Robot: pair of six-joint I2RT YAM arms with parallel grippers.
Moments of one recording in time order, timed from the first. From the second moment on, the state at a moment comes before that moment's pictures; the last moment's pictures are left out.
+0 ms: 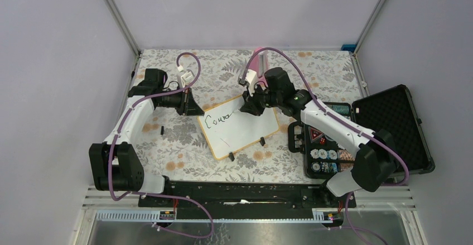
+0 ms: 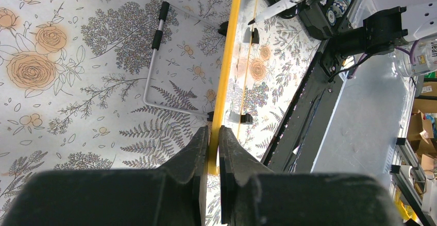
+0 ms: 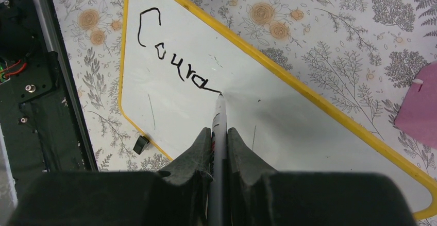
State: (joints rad) left arm -0.01 1.39 1.11 -0.79 1.01 0.32; right arm 0.67 1.47 1.19 -0.32 -0.48 -0.20
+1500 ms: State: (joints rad) left arm -0.01 1.39 1.10 -0.79 1.01 0.32; right arm 0.71 1.50 1.17 -0.31 -0.44 -0.21
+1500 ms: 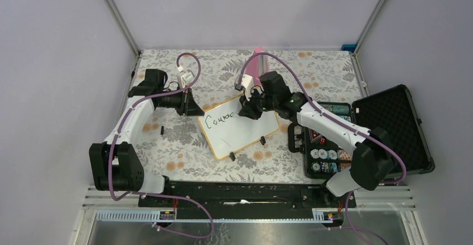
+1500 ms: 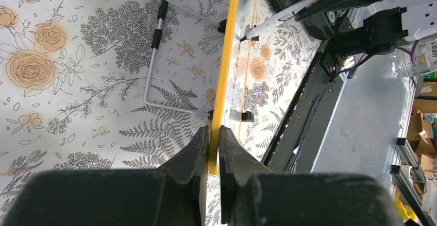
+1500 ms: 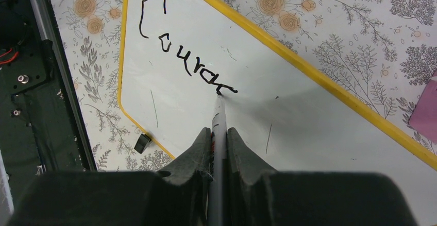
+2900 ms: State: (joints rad) left arm -0.01 1.39 1.10 -0.79 1.01 0.32; right arm 0.69 1.50 1.20 -0.33 -0.40 -0.23
